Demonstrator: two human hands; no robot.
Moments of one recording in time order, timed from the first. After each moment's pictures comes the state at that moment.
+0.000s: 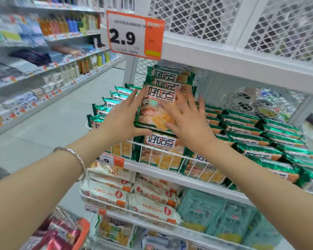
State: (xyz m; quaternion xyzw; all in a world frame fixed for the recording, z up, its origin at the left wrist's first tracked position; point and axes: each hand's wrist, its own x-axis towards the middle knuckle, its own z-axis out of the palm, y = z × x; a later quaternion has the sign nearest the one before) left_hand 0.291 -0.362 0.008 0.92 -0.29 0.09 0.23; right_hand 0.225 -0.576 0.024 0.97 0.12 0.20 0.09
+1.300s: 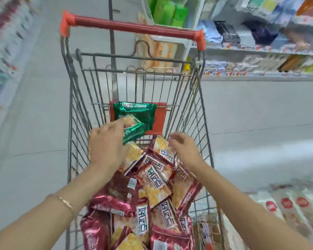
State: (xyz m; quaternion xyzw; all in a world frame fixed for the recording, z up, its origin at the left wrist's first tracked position) left_hand 0.122 0.095 -0.161 0.89 0.42 0.13 0.08; right_hand 0.307 -0.033 -0.175 0.82 0.28 -0.33 -0.38
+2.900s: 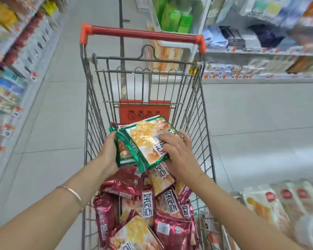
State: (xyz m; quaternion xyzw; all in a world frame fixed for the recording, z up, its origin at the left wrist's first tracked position) left_hand 0.093 0.069 -0.163 0.30 0.55 0.16 0.77; right_hand 0.263 -0.074 -0.185 0.62 0.71 0.17 -0.29
